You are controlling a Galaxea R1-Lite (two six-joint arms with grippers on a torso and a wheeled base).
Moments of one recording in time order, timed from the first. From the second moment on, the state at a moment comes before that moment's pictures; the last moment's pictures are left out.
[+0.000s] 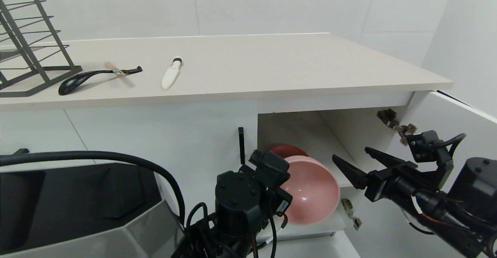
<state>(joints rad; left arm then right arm) -0.98 2.17 -0.71 -1.36 0.46 0.23 0.46 1.79 -0.10 -1.57 -0.03 0.16</state>
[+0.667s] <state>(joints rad) -0.92 2.32 -0.81 -1.57 0.46 0.31 0.48 1.79 -0.09 -1.57 -0.03 0.16</state>
